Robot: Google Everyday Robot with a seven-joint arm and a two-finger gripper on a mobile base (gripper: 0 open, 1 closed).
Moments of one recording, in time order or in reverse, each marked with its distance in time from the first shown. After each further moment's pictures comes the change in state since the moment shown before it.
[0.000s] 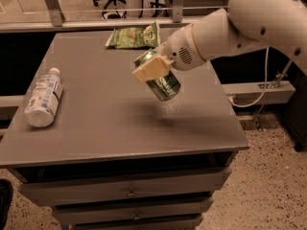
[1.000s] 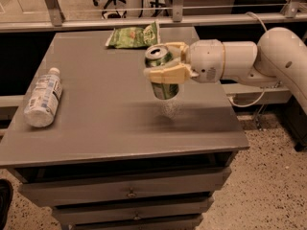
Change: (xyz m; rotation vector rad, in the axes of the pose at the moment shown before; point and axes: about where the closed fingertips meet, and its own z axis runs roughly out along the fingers) arm -0.006 0.011 -0.031 -0.238 -0.526 -0.229
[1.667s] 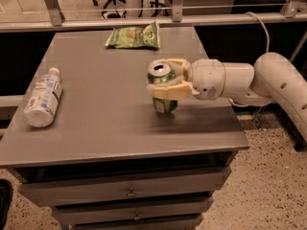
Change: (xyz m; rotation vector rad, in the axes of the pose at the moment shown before) arm 0.032 0.016 -0.008 -0.032 -0.090 -0.016
